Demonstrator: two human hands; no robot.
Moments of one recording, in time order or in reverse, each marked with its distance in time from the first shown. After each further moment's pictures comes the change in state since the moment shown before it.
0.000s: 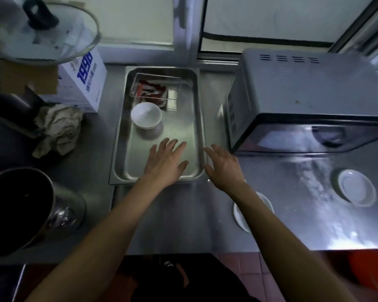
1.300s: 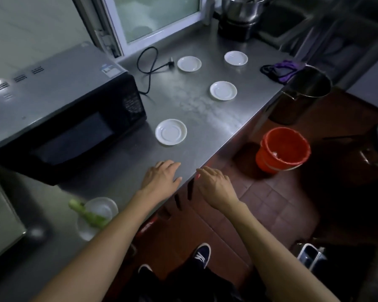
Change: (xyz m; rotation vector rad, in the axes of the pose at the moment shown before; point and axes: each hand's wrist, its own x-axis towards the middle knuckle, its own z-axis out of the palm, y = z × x) left_hand -0.044 0.520 0.093 0.039 -0.276 0.672; right_hand -0.406 0.332 -0.076 0.207 0.169 0.730
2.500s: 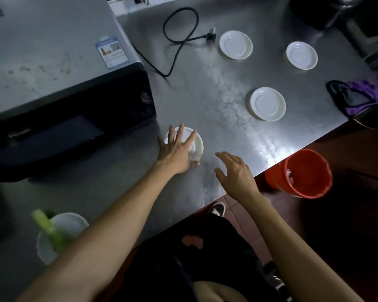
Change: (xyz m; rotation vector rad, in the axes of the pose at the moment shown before) left_hand 0.243 -0.058 0.025 -0.066 -0.150 -0.234; right_hand 0.236 0.059 -0.041 -0.033 -0.126 -0.099
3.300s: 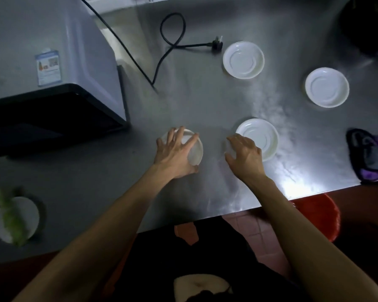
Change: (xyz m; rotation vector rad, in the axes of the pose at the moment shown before) left_hand 0.106 0.111 -0.031 -0.012 0.047 -0.273; right_hand 0.190 0.153 -0.088 -0.055 -0.016 -0.228
